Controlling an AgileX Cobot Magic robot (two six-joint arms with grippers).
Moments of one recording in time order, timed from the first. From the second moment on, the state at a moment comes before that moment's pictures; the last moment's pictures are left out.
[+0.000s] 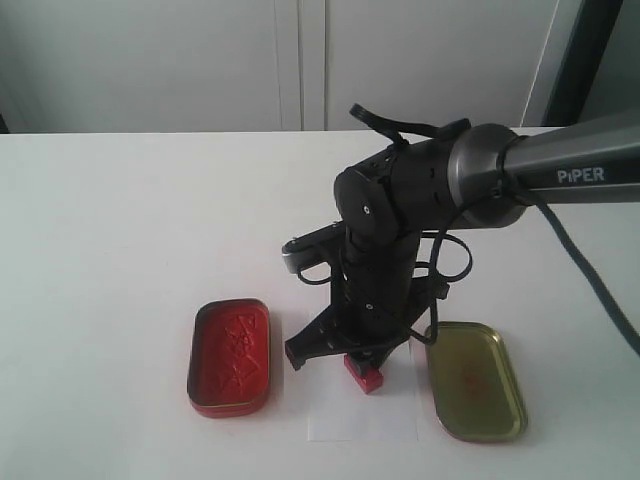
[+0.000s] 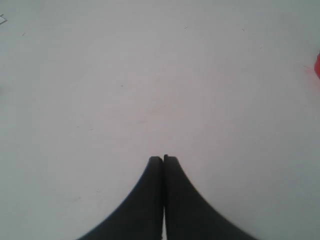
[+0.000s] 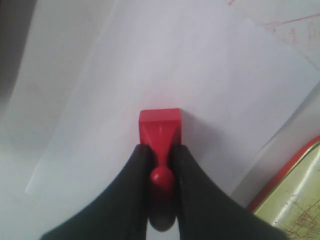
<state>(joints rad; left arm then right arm) -0.01 0.00 0.02 -0.09 0.52 0.15 0.69 1.98 -1.23 -0.02 0.87 0.18</state>
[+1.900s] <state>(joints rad) -0.01 0.00 0.02 -0.09 0.52 0.15 0.69 1.99 -1.24 -0.03 0.88 0.18</state>
